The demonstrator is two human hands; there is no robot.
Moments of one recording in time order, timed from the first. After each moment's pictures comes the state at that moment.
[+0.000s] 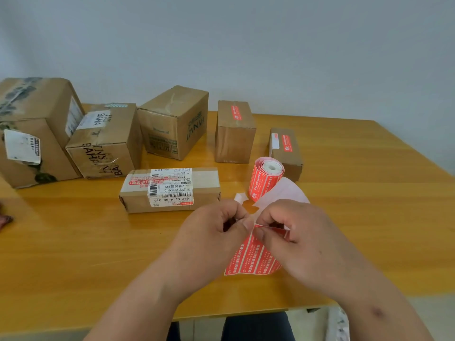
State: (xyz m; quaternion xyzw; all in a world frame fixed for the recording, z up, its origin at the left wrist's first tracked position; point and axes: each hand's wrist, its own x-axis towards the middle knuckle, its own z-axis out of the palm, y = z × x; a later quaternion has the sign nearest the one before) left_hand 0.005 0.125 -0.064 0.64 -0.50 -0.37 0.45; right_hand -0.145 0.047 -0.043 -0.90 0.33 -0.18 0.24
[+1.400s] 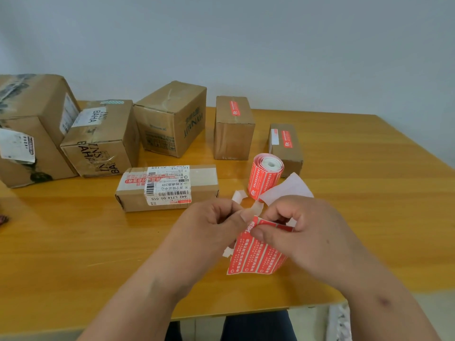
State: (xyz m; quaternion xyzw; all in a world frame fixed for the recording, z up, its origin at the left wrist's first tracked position) left_hand 0.001 0.123 -0.050 0.61 -0.43 -0.44 0.50; right_hand -0.147 0.042 -0.041 -0.84 0.37 -0.19 0.33
